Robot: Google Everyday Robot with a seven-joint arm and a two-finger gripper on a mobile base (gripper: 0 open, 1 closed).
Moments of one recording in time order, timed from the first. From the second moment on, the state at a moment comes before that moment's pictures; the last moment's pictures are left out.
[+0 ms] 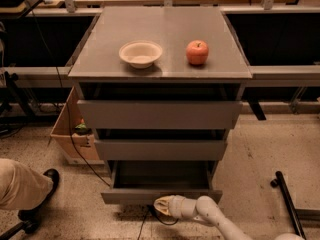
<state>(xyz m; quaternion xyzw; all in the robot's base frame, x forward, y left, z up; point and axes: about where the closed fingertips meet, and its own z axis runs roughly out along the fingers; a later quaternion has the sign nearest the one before) 0.562 0.002 0.175 -0.70 0.48 0.11 0.51</state>
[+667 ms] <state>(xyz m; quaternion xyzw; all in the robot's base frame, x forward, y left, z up) 0.600 0.040 0.180 -0.68 0.49 0.08 0.53</state>
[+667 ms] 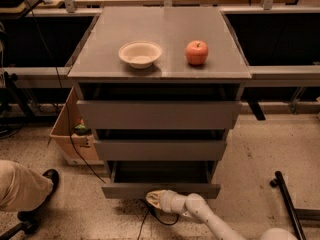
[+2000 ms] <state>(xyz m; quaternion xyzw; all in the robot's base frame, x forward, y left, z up) 0.629 0.043 0.166 -0.67 0.51 0.03 0.53</state>
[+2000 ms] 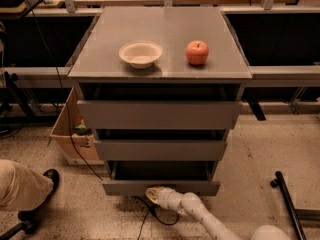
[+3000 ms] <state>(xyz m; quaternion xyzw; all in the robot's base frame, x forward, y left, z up) 0.671 0.074 0.187 -0.67 0.49 0.00 0.57</state>
